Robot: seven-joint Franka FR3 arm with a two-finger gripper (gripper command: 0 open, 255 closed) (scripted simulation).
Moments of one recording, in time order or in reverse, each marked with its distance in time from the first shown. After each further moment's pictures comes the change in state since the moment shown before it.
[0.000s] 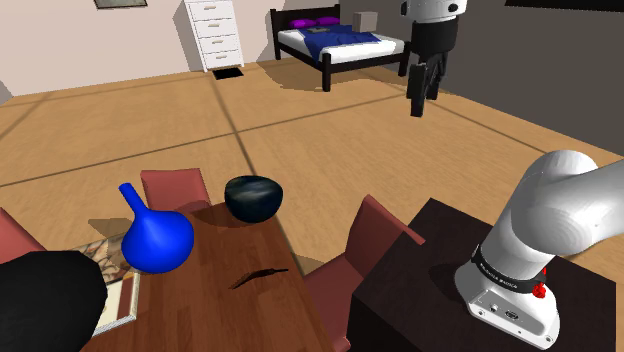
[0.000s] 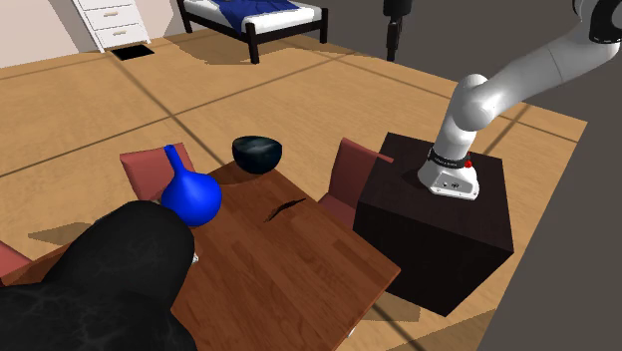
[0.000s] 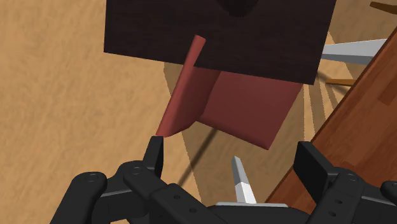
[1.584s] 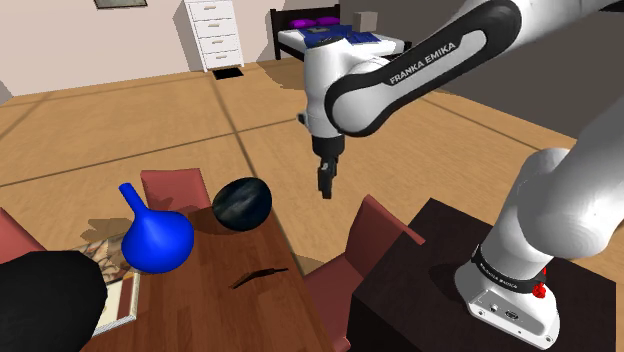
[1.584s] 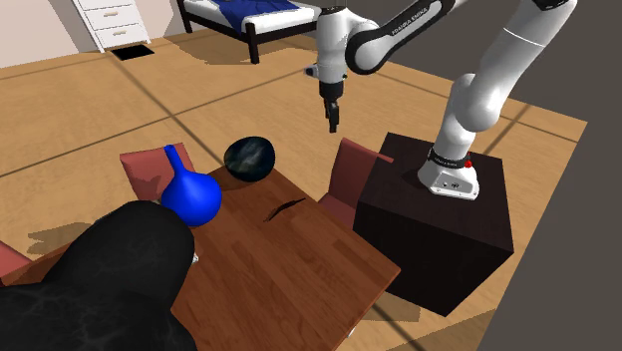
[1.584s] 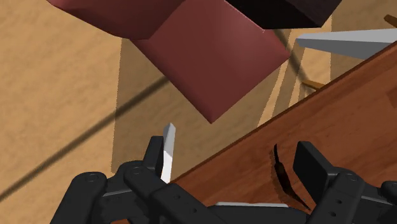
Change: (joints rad) arm 0.166 0.549 0.137 -0.122 0.066 0.736 -0.146
